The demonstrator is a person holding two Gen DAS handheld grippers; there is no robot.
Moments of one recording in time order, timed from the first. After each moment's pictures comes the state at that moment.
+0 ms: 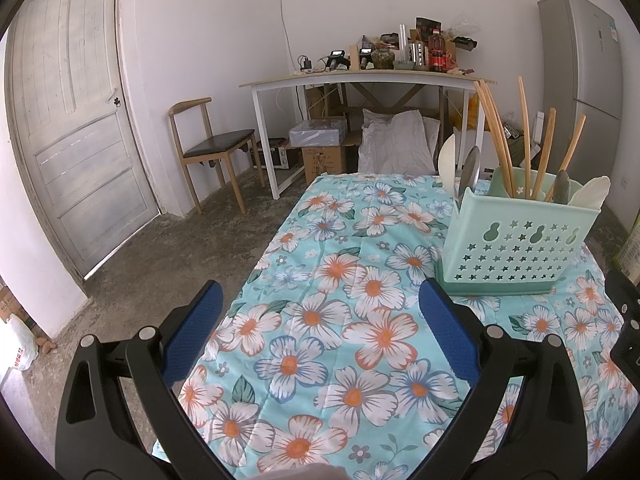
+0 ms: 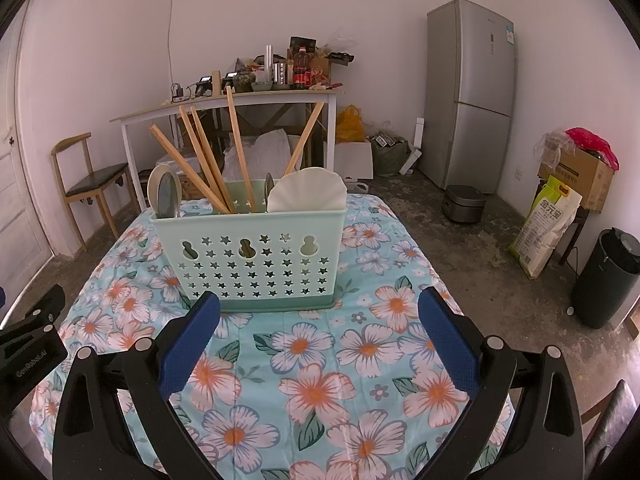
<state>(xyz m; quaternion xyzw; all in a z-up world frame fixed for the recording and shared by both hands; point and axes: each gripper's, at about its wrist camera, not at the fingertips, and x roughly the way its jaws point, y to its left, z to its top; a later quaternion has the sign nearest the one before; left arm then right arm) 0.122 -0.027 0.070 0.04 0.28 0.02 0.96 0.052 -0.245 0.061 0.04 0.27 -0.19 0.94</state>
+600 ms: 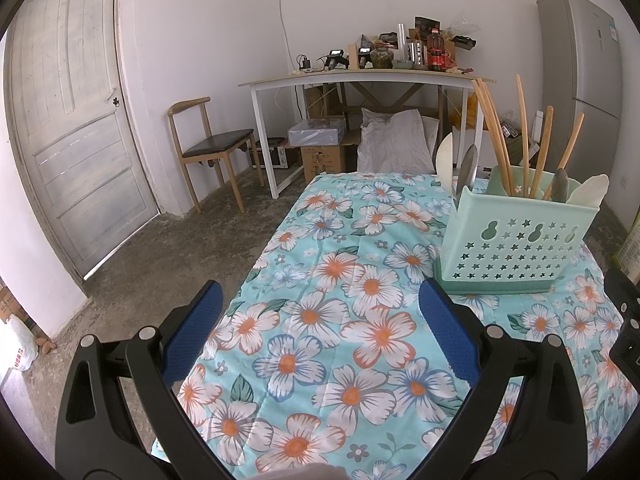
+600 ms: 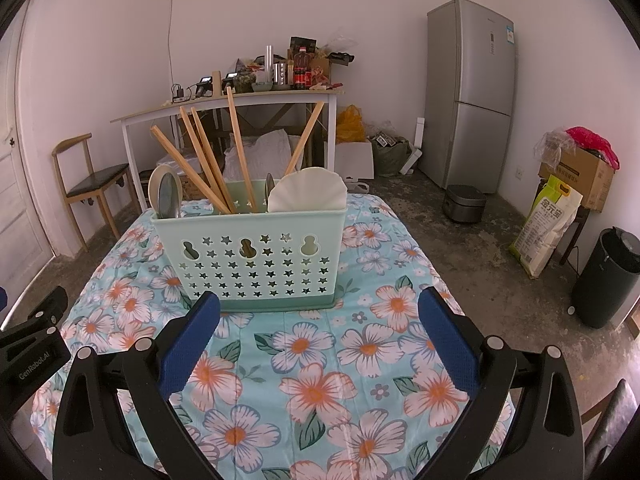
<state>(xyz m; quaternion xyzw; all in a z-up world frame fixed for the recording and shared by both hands) 0.122 -0.027 0.071 0.04 0.28 0.02 0.96 0.053 -0.245 0.061 0.04 0.27 -0.19 0.94</state>
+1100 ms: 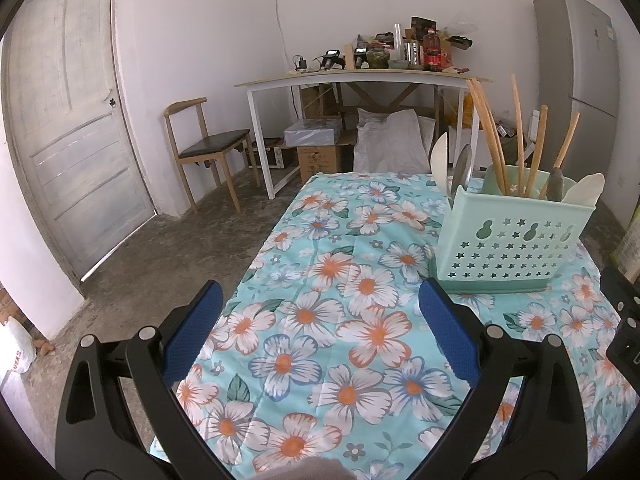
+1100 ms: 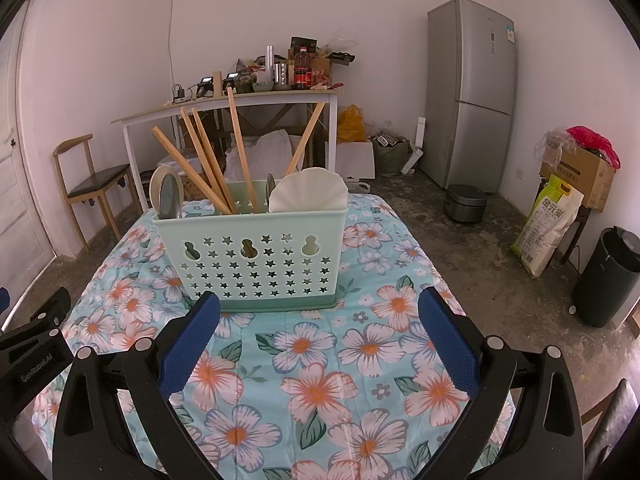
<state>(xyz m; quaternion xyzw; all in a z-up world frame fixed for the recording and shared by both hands) 0.122 -0.030 0.068 0.04 0.28 0.02 0.96 0.052 -0.245 0.062 0.04 0.27 -0.19 0.94</state>
